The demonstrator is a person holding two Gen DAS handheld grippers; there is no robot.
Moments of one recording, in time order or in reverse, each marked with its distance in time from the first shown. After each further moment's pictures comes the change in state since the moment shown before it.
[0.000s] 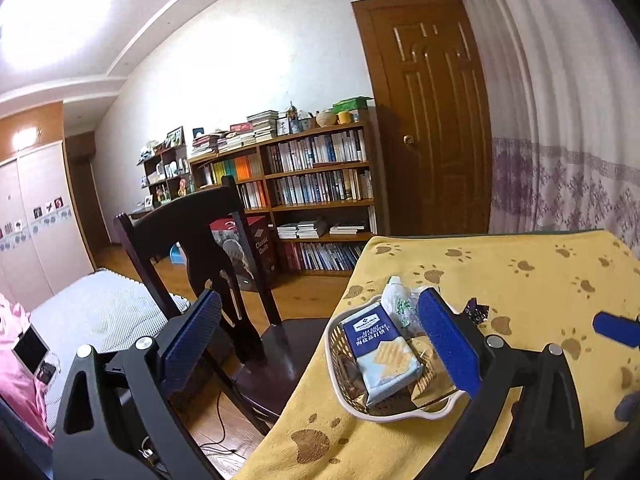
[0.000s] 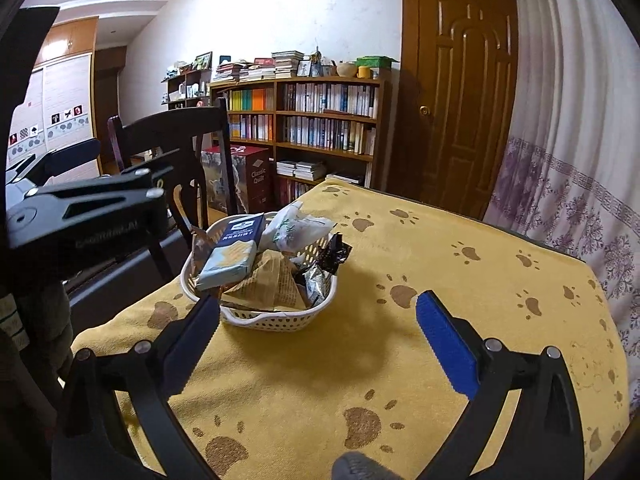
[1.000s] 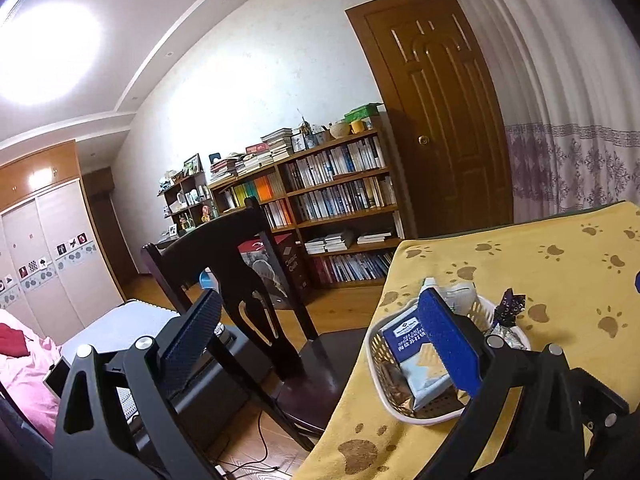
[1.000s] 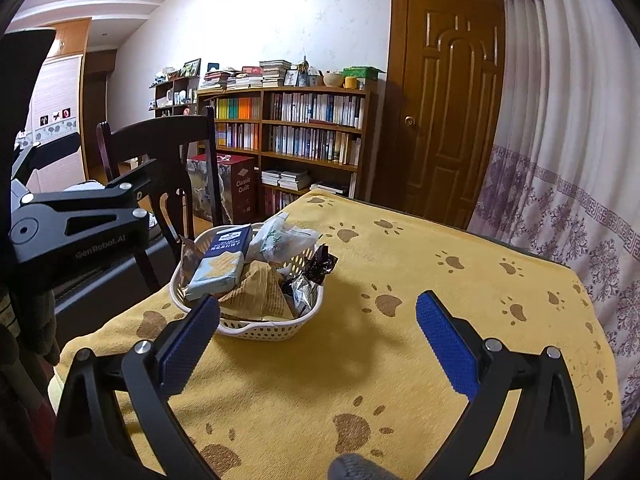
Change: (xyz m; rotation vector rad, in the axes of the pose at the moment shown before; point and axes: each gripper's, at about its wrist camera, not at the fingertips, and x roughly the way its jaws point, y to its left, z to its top) left arm -0.002 0.012 0.000 0.100 -0.047 0.104; right arm -0.006 0.004 0.003 -0.012 -0.037 -0.063
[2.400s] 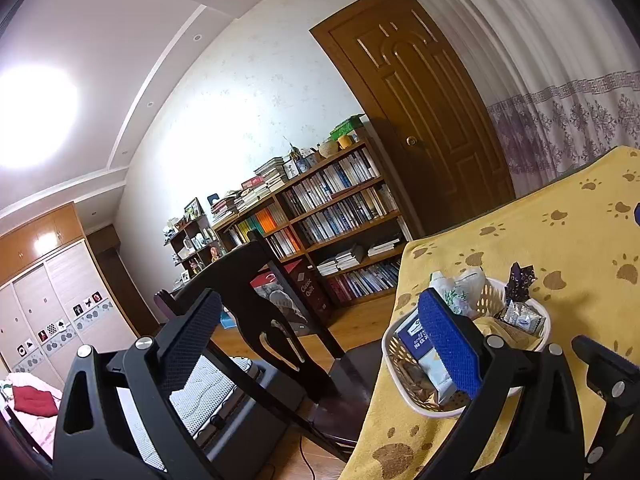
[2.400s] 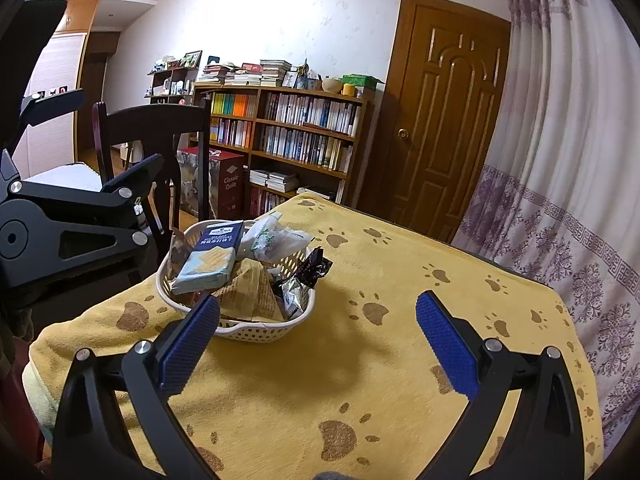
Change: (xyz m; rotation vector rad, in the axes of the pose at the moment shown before) left arm -0.015 -0.016 -0.005 0.194 -0.091 0.029; right arm 0.002 0.014 -0.001 -0.080 -0.015 -0.070
